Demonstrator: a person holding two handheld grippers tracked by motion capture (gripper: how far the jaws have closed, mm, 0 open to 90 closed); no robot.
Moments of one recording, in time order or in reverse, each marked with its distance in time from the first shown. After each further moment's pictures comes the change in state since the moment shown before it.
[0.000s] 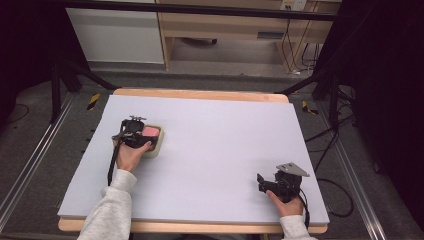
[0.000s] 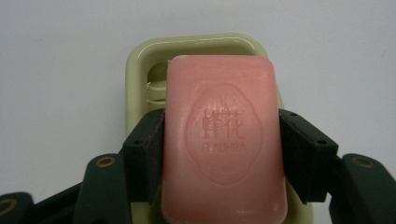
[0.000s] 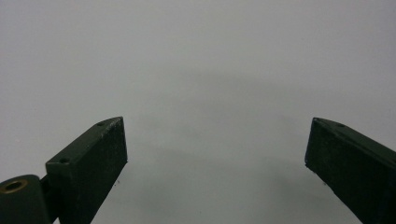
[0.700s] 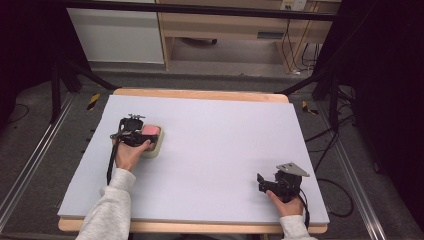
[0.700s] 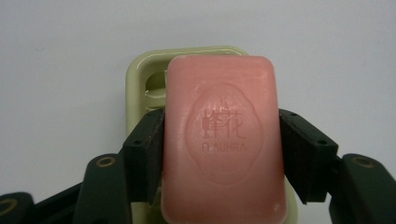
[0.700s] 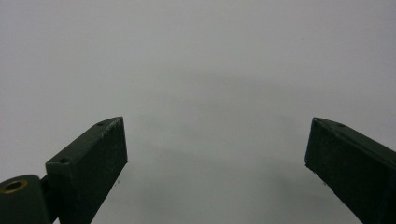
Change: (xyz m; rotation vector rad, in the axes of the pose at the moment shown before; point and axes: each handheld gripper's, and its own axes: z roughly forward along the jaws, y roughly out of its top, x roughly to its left) left arm 0.001 0.004 -0.008 -0.016 -0.026 -0.007; right arm 0.000 0.000 0.000 -0.001 0.002 0.002
